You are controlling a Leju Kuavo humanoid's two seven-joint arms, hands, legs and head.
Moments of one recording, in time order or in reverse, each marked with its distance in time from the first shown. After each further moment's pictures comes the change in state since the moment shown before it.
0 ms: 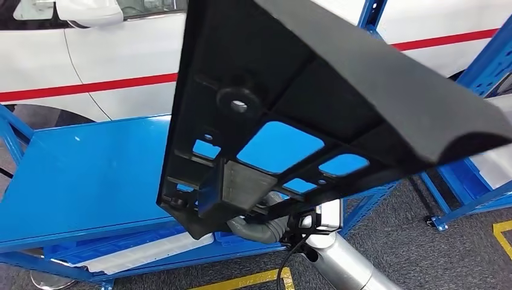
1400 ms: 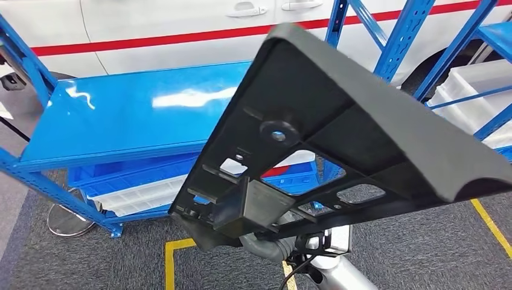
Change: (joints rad) left arm 0.031 0.048 0.011 0.032 0.004 0.137 0.132; right arm 0.144 -0.008 -0.043 -0.023 0.058 -0.017 -0.070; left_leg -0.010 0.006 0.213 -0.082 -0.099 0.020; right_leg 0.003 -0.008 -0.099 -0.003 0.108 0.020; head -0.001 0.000
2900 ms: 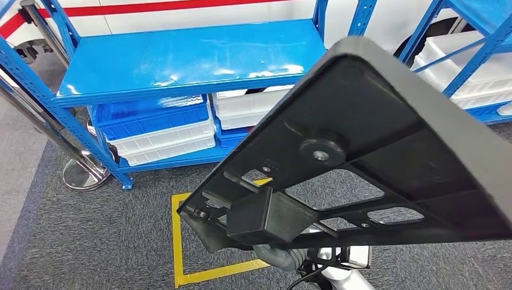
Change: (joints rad) left arm -0.006 0.039 0.006 0.012 0.000 0.021 0.022; right arm 0.097 -0.011 -0.075 -0.101 0.040 0.016 0.000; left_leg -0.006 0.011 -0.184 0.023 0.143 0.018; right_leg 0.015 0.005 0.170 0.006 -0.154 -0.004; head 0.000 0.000
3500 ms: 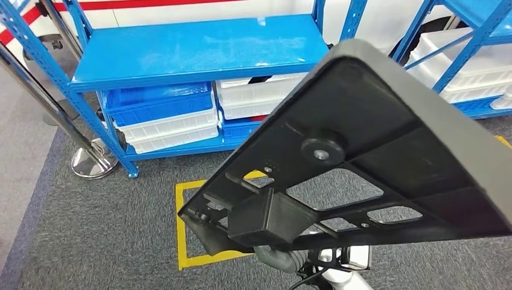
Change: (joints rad) left arm 0.002 0.023 -0.018 0.006 0.000 -0.021 -0.013; right arm 0.019 0.002 -0.004 0.004 0.000 -0.002 0.000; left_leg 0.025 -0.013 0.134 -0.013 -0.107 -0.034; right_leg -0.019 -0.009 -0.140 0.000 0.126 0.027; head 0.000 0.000
